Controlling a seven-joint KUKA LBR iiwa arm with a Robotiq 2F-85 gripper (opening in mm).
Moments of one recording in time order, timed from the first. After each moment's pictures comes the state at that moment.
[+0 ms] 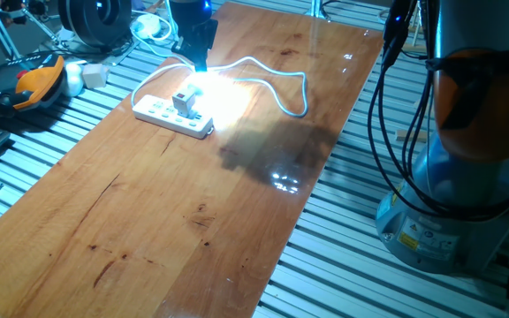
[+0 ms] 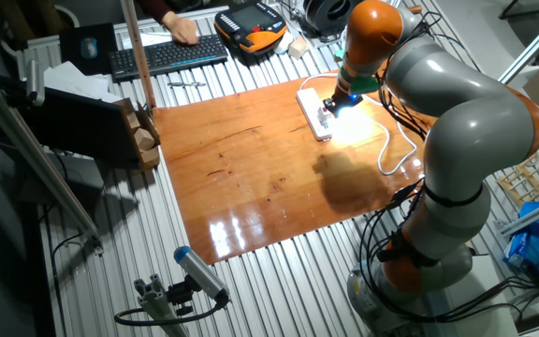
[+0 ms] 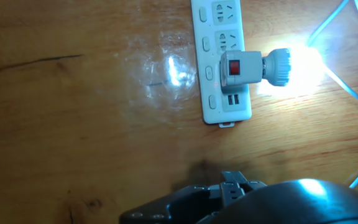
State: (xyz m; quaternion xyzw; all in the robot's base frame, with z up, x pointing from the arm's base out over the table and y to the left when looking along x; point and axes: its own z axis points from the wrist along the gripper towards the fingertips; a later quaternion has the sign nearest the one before) arm 0.526 -0.014 0.241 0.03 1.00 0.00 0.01
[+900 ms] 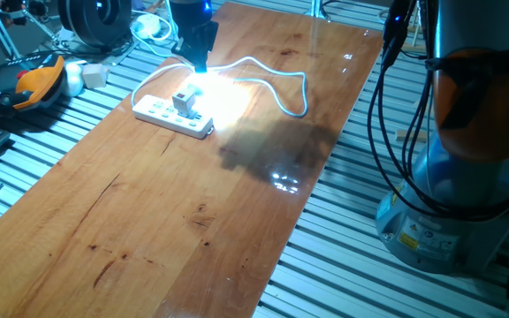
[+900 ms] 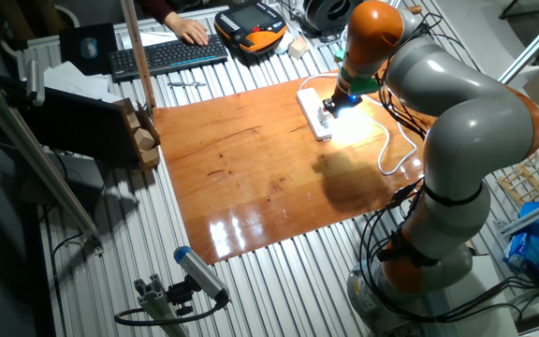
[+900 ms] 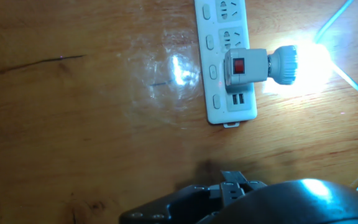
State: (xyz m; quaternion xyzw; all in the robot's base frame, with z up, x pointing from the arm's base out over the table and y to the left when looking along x) arm 0.527 -0.013 0.236 0.03 1.00 0.01 0.01
